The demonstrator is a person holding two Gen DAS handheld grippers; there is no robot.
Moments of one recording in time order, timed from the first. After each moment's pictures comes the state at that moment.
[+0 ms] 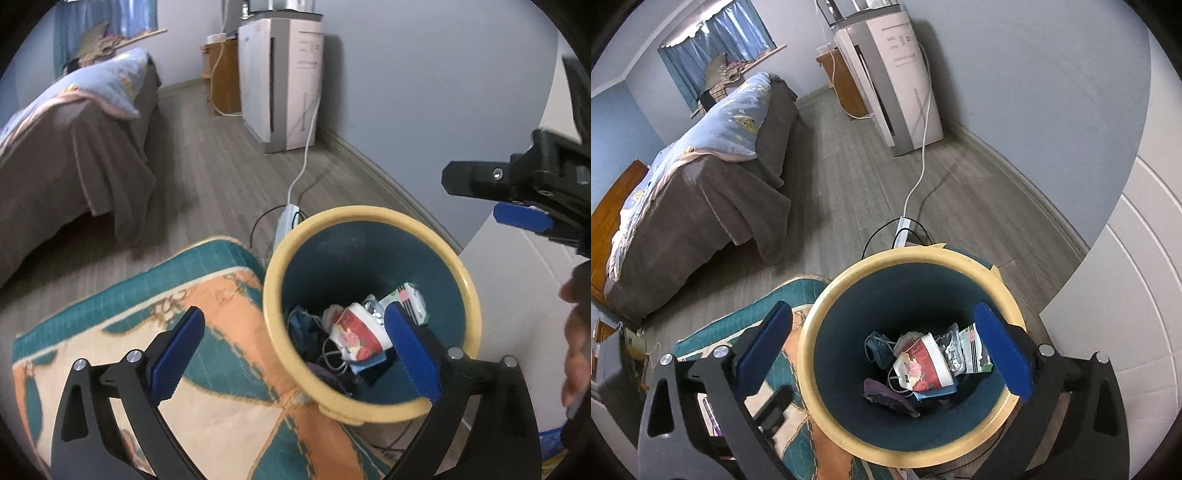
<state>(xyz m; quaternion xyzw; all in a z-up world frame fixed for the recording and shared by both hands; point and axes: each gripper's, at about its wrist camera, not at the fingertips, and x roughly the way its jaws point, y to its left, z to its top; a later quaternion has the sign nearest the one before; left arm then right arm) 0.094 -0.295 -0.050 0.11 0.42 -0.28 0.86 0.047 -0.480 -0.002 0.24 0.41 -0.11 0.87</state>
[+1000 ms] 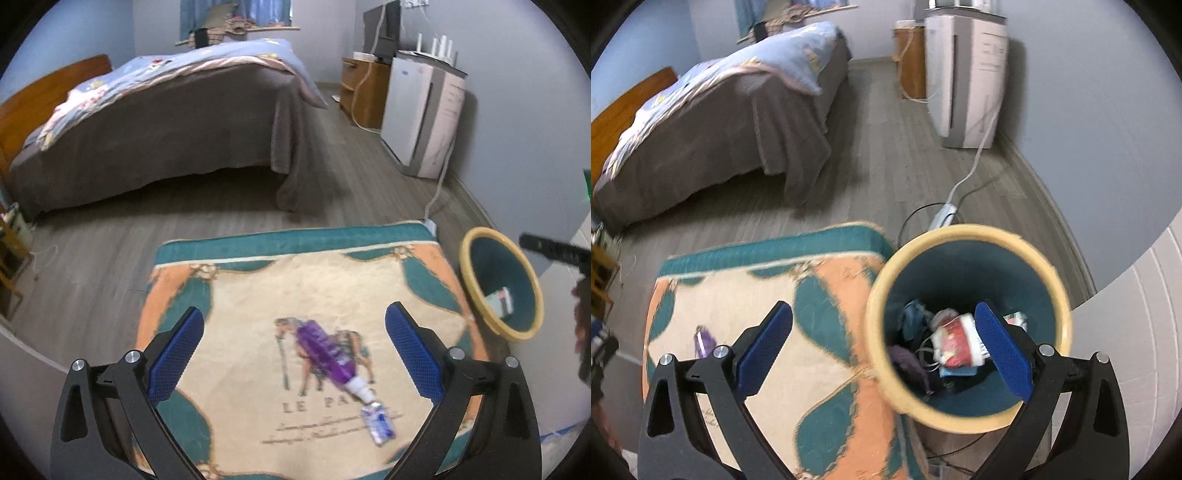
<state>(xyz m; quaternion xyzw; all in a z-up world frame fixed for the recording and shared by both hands) 0.052 -0.010 0.007 0.04 0.41 -0.08 0.91 0.058 -0.332 0.003 0.08 0.46 -0.05 0.88</state>
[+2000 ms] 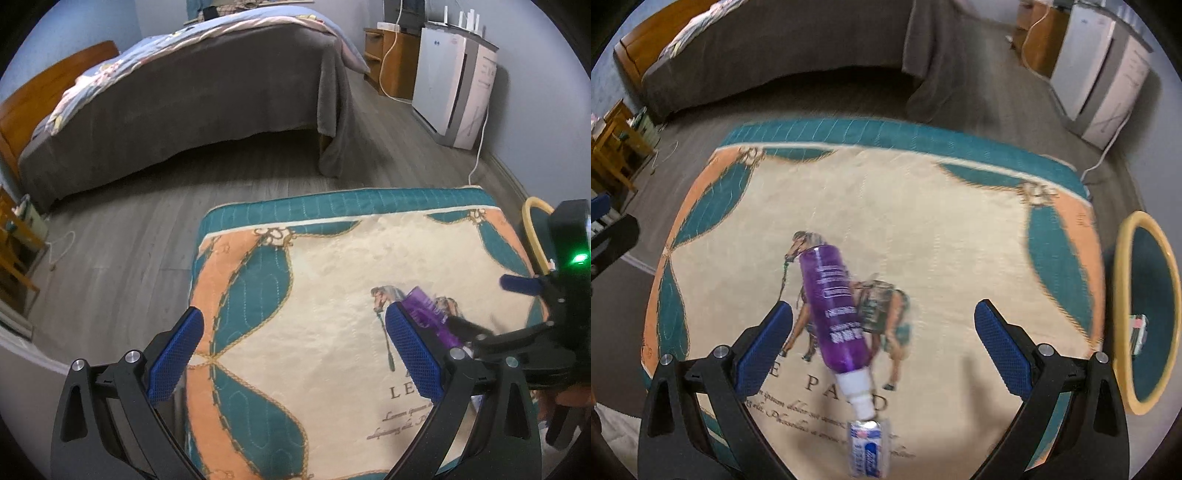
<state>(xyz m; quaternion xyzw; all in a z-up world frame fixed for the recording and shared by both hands) 0.083 0.074 -0.041 0.07 0.46 -0.05 0.88 0.087 -0.108 -0.104 -0.02 0.56 0.09 0.83</state>
